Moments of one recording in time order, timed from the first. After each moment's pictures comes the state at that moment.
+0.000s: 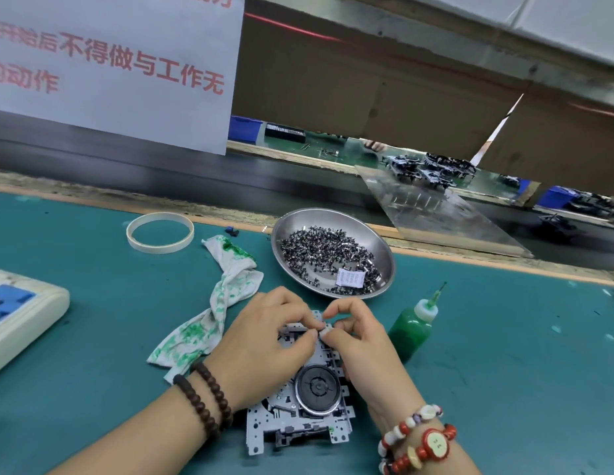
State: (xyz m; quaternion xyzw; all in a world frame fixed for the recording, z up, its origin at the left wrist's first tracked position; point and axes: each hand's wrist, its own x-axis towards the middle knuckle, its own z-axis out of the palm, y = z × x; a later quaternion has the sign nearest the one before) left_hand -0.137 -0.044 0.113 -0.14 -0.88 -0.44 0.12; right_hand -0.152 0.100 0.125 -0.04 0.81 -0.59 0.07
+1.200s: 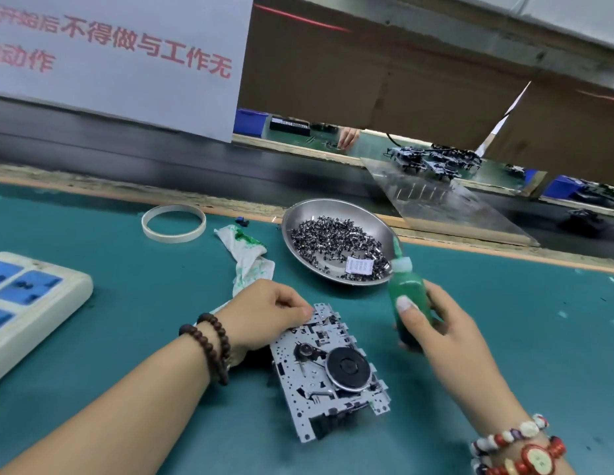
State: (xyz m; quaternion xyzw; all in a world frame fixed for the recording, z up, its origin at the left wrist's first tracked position) left_hand -0.150 -0.058 0.123 0.03 -0.79 -0.60 -0.10; right_hand -0.140 0.157 0.137 -0.06 0.84 -0.54 -0.06
